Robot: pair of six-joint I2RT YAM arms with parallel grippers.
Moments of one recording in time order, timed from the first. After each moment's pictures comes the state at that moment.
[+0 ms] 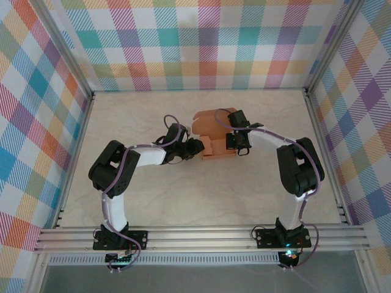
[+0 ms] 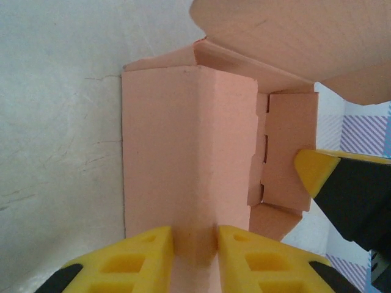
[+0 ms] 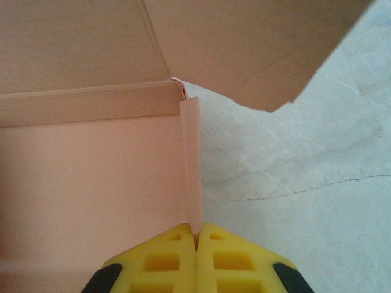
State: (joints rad) left arm -0.55 1.91 1.03 0.17 0.39 -0.99; right arm 0.43 1.85 1.21 -0.48 0.10 0.33
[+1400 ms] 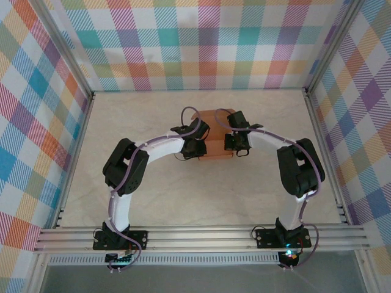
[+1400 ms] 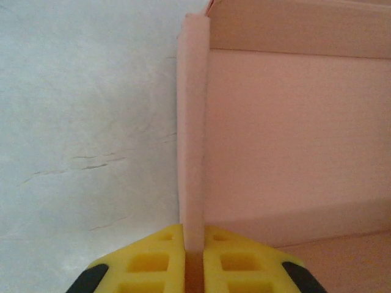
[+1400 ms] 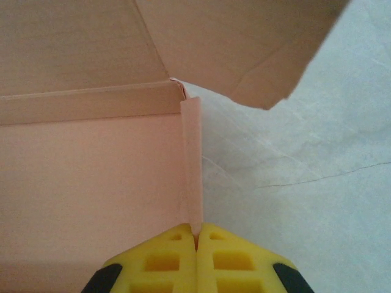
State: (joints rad) left arm -0.69 2.02 1.45 -0.59 -0.05 -0.79; right arm 0.44 1.84 1.20 -0.47 0.04 0.40
